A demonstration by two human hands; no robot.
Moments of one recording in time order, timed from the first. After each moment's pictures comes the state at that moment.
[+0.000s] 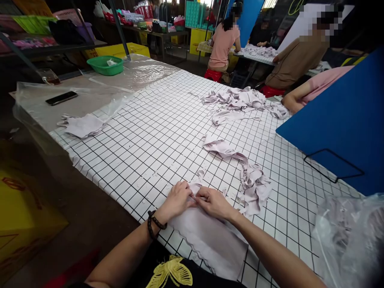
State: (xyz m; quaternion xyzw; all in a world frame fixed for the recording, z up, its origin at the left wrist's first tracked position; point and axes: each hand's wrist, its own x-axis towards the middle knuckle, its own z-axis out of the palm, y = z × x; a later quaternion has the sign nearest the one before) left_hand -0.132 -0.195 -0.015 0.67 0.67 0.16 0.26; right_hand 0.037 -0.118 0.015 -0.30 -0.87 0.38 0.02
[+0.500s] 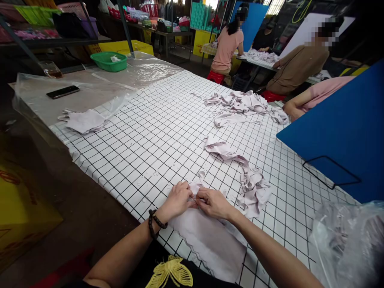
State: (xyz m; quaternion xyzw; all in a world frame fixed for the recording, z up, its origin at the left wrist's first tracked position) left_hand -0.133 -0.195 -0.018 0.66 0.67 0.17 0.27; right_hand 0.033 -0.115 0.017 -0.24 -0.92 0.32 -0.01
